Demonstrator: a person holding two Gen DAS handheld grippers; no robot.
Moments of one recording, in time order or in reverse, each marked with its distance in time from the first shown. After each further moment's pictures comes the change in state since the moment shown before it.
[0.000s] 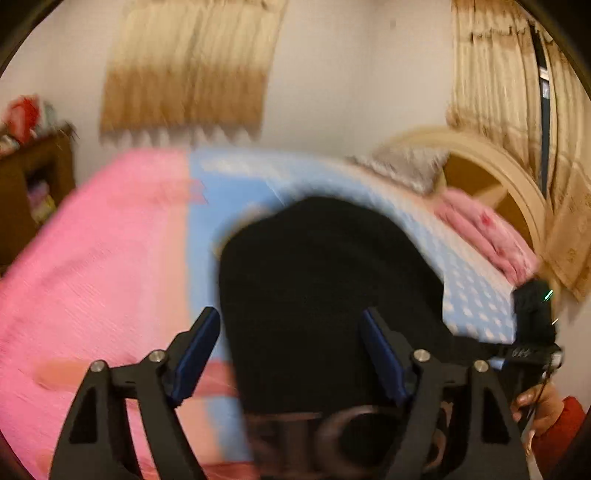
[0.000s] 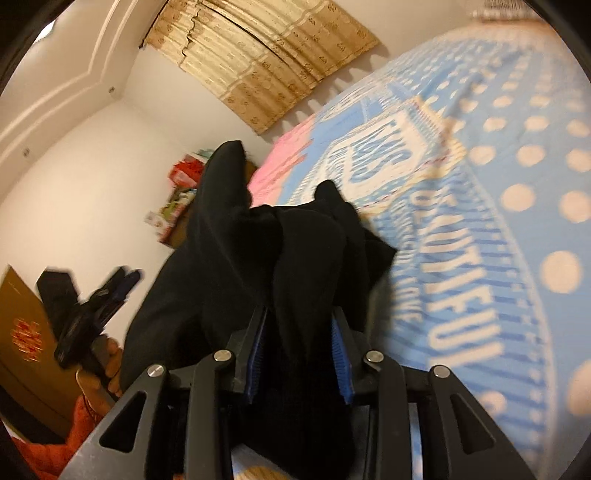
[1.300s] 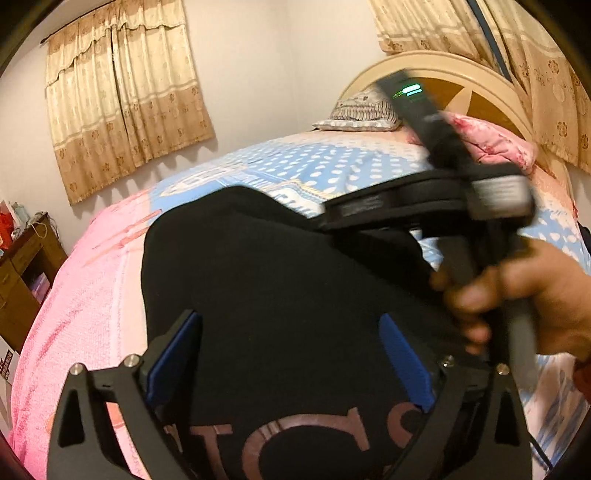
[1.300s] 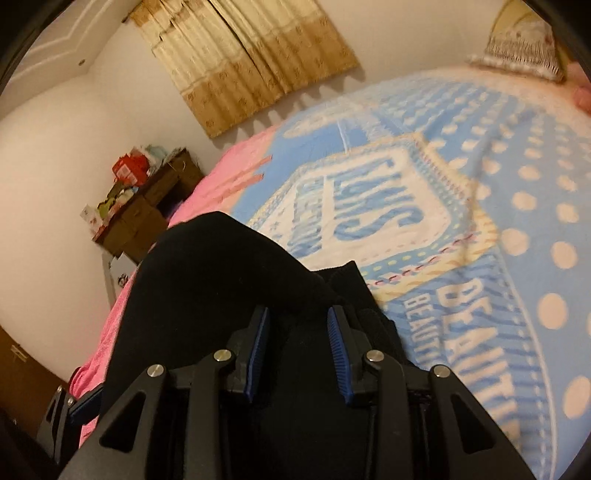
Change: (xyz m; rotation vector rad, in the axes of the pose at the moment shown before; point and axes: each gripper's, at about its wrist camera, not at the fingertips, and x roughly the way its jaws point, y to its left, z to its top) left arm 0.028 -0.073 -0.031 0.368 0.006 0.092; right arm 0.088 0.042 0.061 -0.072 -0.084 -0.229
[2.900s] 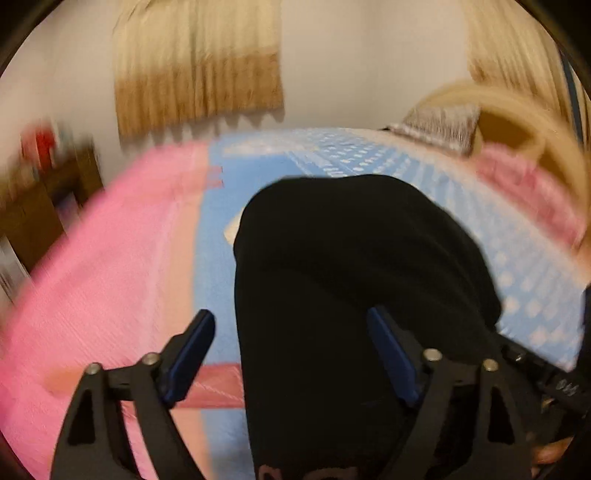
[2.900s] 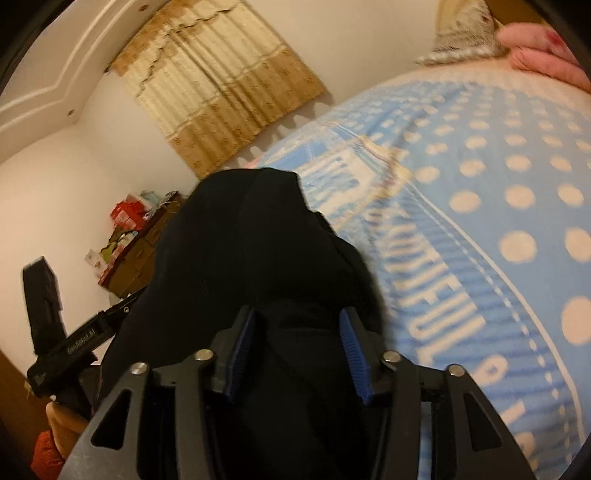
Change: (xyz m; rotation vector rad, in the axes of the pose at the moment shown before) left arm 0.035 0.038 0.008 -0.191 0.056 0.179; right arm -0.071 -0.030 -0.097 0.202 -0.087 -0.046
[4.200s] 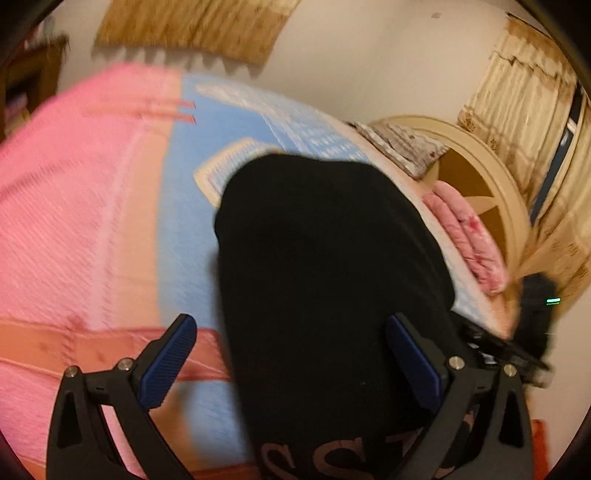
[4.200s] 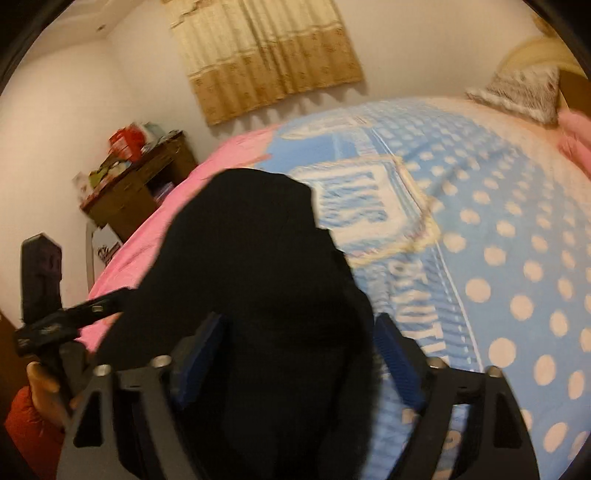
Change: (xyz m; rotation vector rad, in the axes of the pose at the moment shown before) left arm 0.041 0.098 -0.007 -0.377 0.214 -0.505; right arm 0.021 0.033 0.056 -0.205 0.138 -0.047
